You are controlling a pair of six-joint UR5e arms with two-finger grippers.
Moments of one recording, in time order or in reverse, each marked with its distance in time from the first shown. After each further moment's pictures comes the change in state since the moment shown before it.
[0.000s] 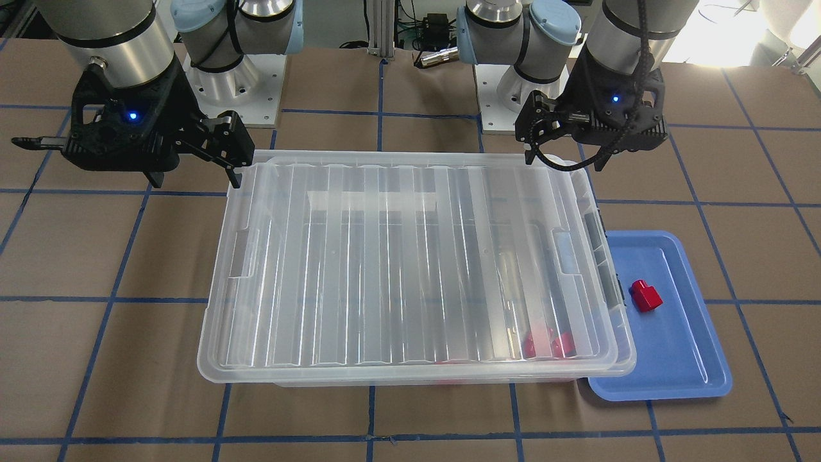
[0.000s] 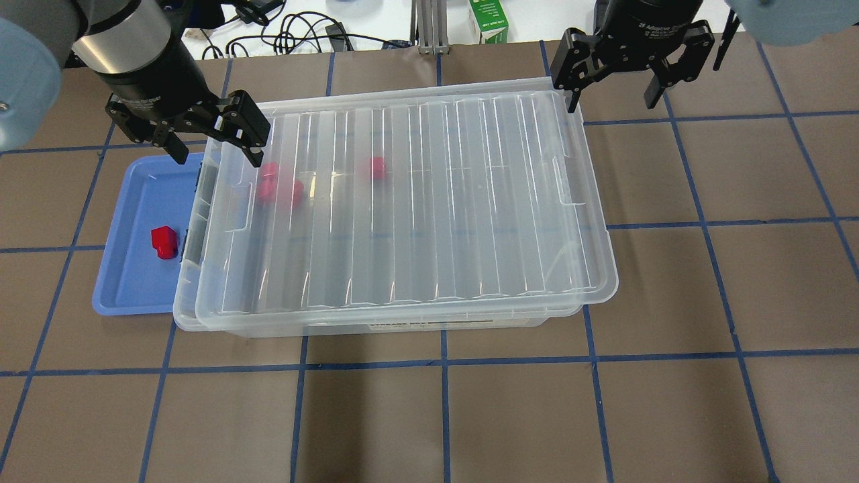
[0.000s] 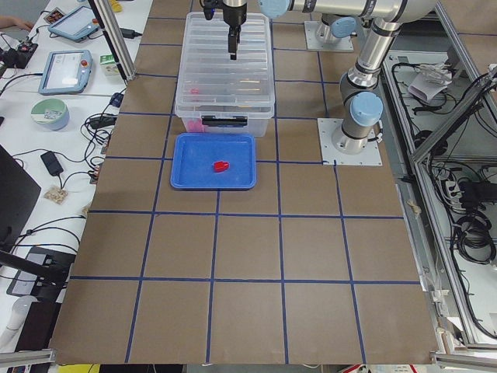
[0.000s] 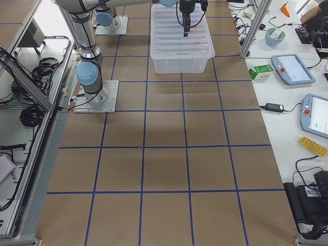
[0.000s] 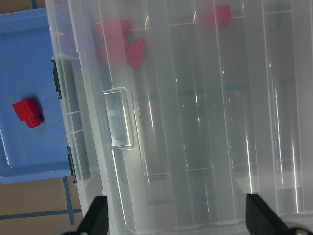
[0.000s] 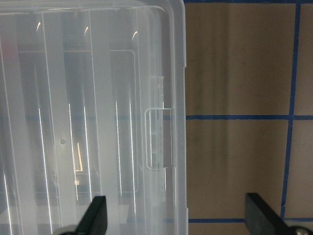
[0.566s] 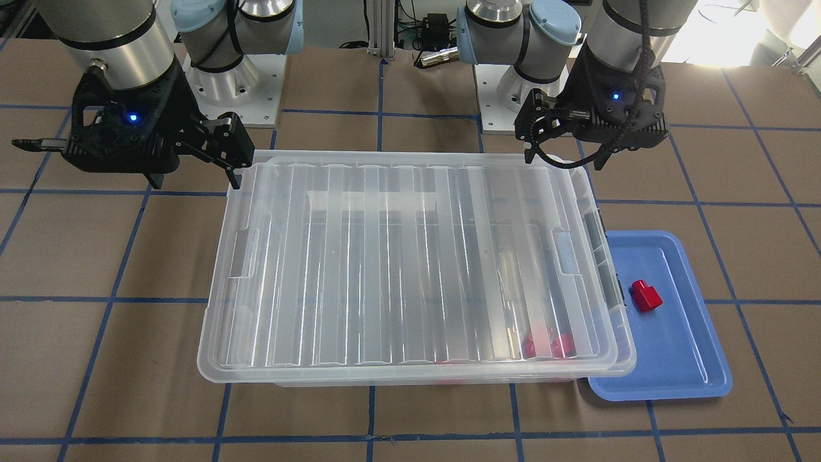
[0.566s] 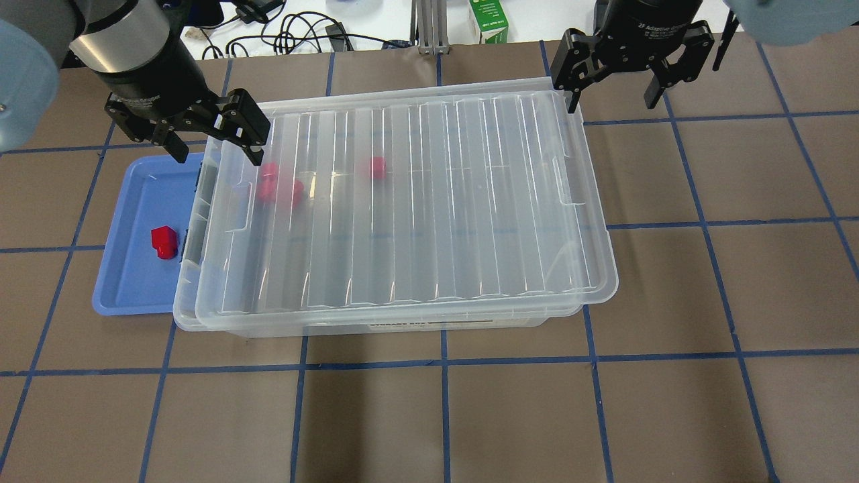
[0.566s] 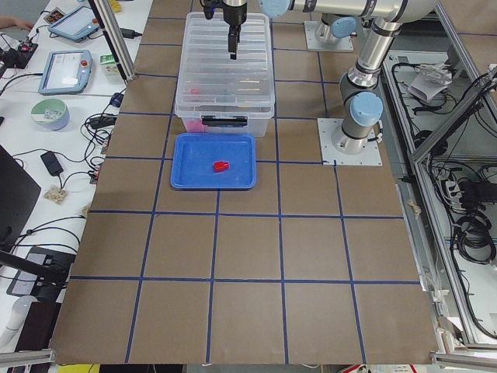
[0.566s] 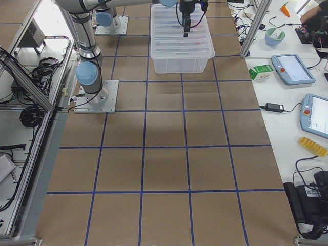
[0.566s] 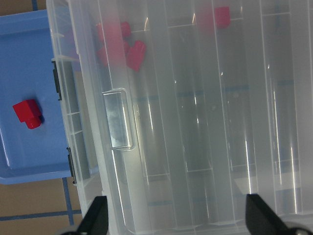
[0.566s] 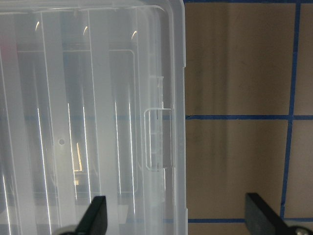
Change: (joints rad) left arm 0.000 0.004 0.000 0.003 -0.005 0.000; right arm -0.003 0.003 0.000 0.000 -0.003 -0.002
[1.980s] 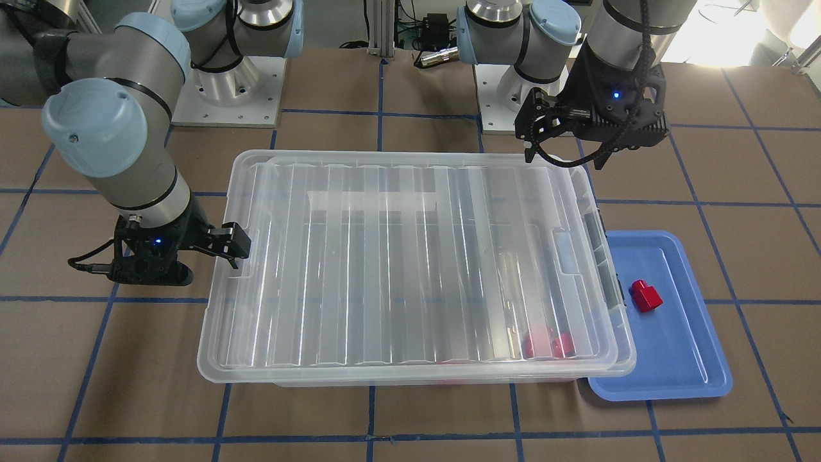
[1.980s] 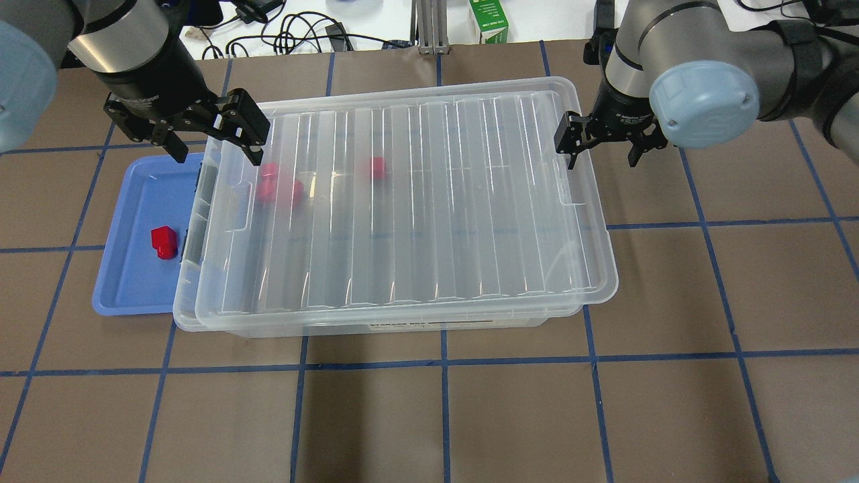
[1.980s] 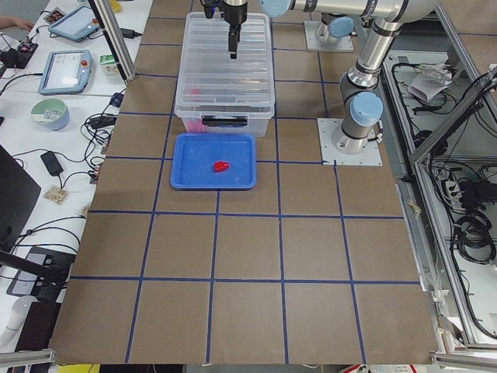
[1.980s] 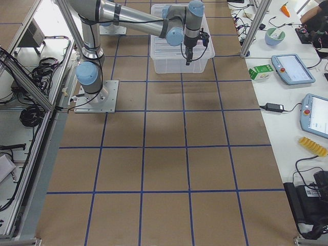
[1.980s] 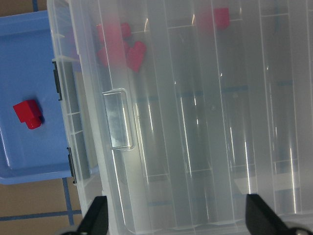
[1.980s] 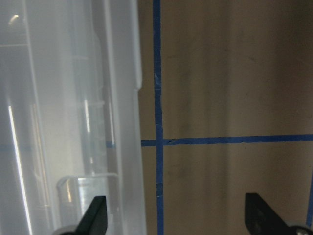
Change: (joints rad) left arm 0.000 0.002 -0.001 0.000 -0.001 0.000; right arm -0.067 0.117 0.273 -0.338 -0.038 -0.045
